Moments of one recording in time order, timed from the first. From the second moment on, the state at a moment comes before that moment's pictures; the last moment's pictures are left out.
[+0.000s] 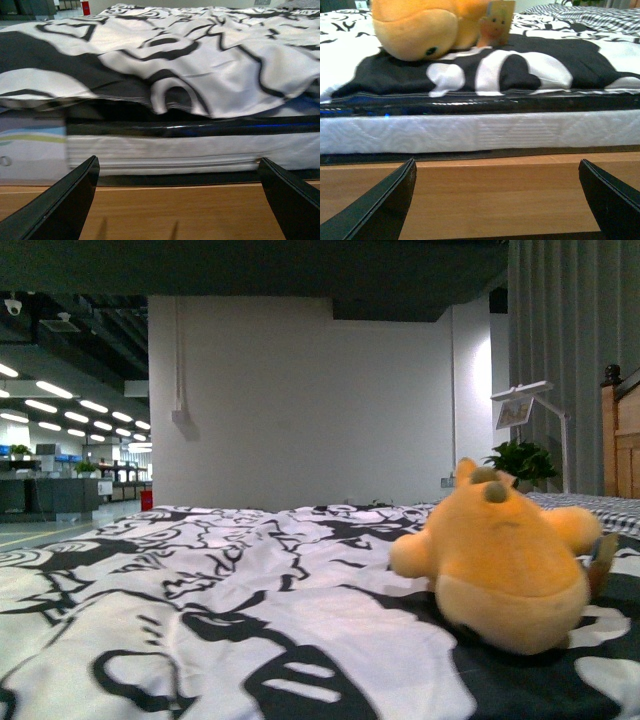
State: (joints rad) left arm 0.00 0.00 0.01 0.00 0.00 0.00; right arm 0.00 0.00 0.01 0.00 0.00 -0.01
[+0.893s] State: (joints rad) left arm 0.00 0.00 0.01 0.00 0.00 0.00; right arm 0.16 0.70 0.24 0.65 0.20 0.10
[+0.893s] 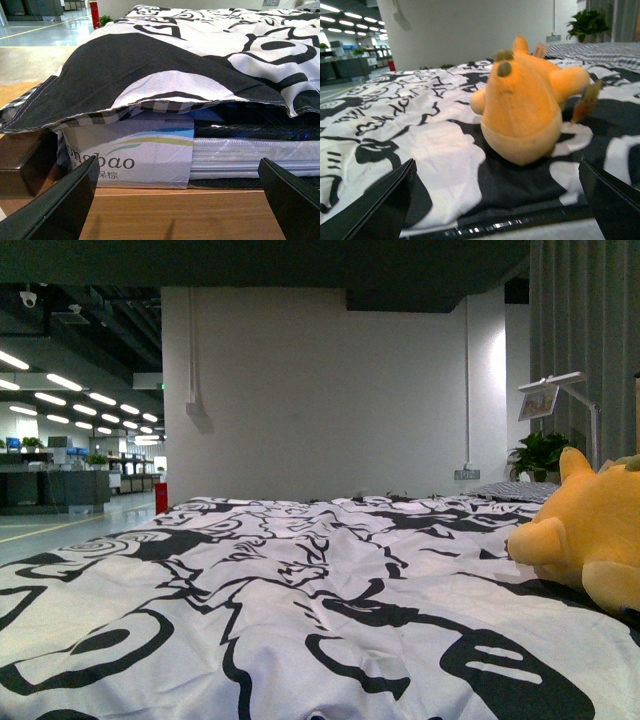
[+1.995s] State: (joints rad) left arm 0.00 0.00 0.01 0.00 0.00 0.00; right arm 0.17 1.52 0.71 1.13 0.23 -0.18
